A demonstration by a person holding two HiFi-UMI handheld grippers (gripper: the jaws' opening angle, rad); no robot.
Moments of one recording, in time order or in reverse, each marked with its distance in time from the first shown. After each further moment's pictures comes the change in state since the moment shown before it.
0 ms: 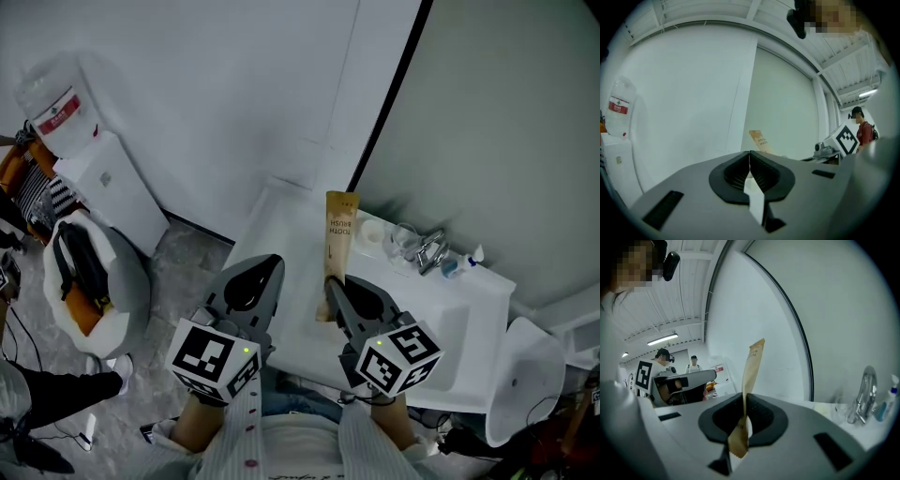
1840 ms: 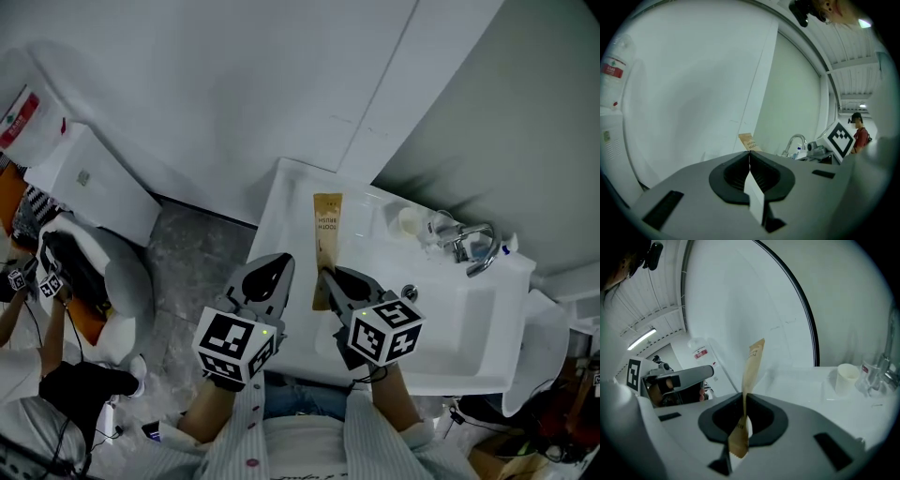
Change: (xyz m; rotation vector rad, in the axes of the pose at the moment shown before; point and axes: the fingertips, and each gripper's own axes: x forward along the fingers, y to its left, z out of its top) left arm 0.053 0.115 -0.115 -0.122 0.207 -0.086; right arm 0.145 -0.030 -0.101 0.171 0.242 -0.100
